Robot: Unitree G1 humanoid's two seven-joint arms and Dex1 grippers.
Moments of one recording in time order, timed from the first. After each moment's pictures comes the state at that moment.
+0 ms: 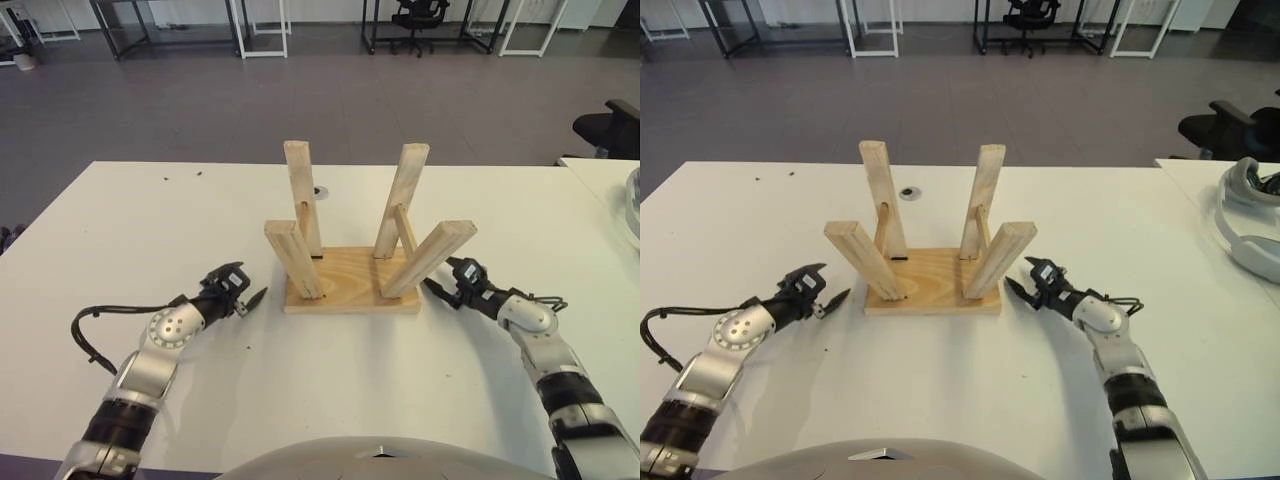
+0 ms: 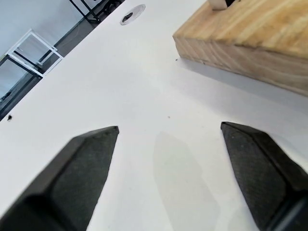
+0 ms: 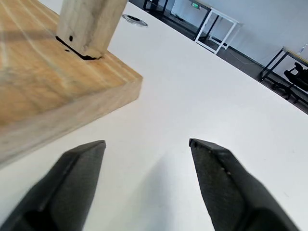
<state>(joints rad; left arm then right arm) 0.07 0.59 -0.15 -0.05 0.05 0.14 -0.50 -0.09 -0.50 0.07 0.41 0.04 -0.20 0.64</state>
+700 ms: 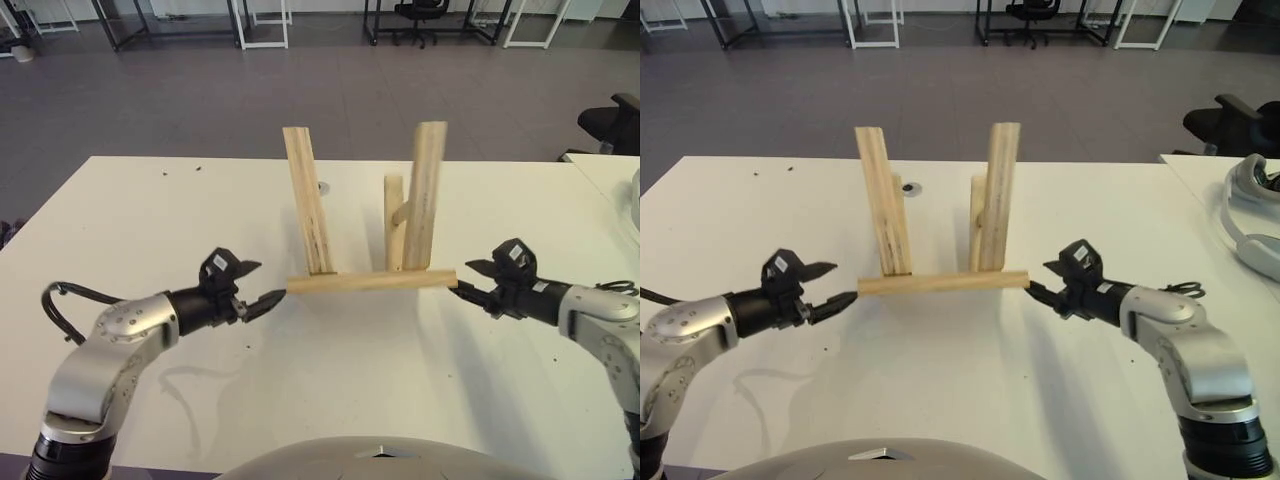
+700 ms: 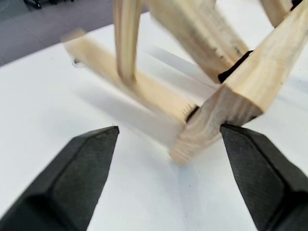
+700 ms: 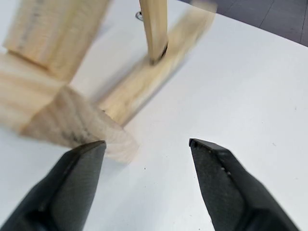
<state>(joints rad) 0.06 0.62 0.17 -0.68 -0.49 0.85 -0.72 0.03 -0.74 -0.25 -0.52 0.49 0.97 0.72</state>
